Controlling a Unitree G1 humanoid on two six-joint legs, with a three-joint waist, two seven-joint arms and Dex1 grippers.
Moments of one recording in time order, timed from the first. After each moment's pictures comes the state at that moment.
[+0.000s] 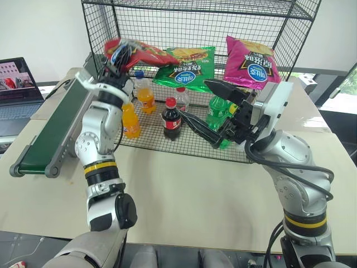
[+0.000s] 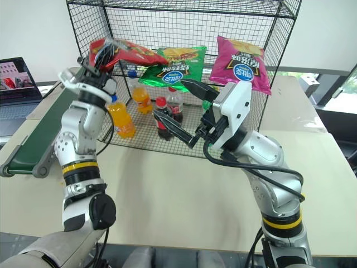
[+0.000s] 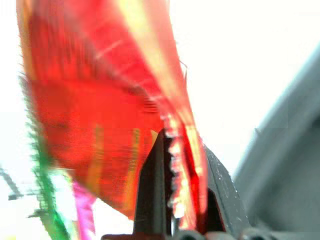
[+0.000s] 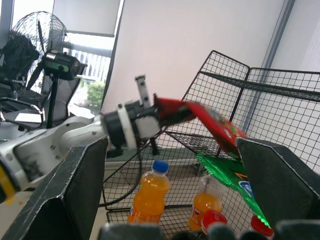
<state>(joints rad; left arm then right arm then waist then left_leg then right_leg) -0.87 0.11 0.59 0.23 -1.72 0.59 0.13 -0.53 -0.41 0.03 -0.59 0.51 0.40 0.52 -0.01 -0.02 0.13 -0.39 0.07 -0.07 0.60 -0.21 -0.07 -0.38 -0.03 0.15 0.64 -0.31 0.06</state>
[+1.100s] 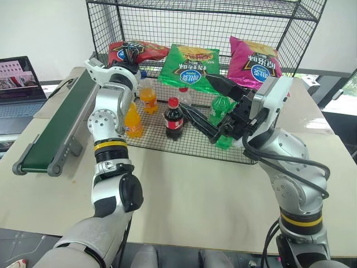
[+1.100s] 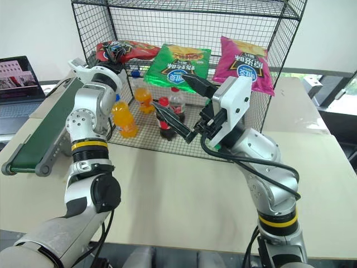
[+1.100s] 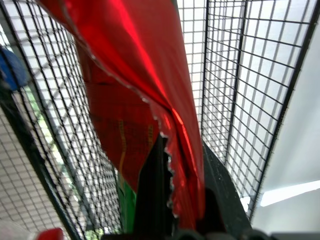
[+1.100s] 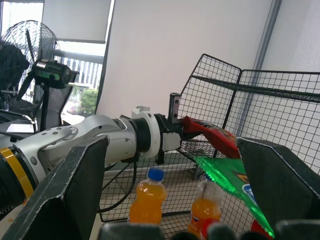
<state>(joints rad) -1.12 0.09 0.57 0.50 -1.31 0.36 0.18 -0.54 -0.38 0.03 -0.58 0.51 0.43 0.47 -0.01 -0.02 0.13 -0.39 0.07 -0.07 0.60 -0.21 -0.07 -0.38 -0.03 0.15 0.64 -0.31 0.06</state>
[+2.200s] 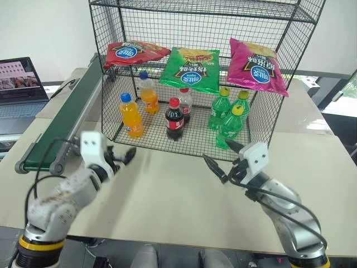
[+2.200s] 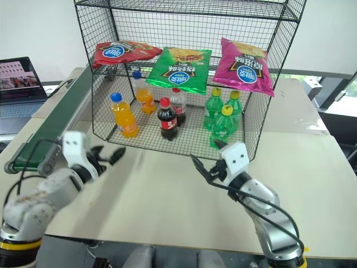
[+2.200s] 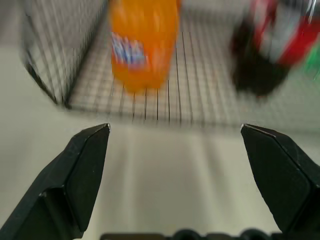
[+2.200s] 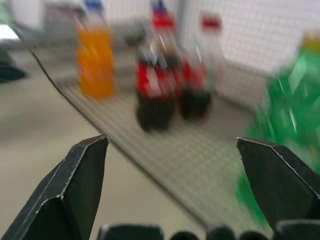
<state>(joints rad) -0.07 0.66 0.01 -0.41 -0.72 0.61 0.03 0.00 -0.37 0.06 -0.49 0.21 0.35 0.32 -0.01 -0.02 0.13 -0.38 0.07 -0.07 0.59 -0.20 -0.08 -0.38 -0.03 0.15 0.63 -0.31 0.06</state>
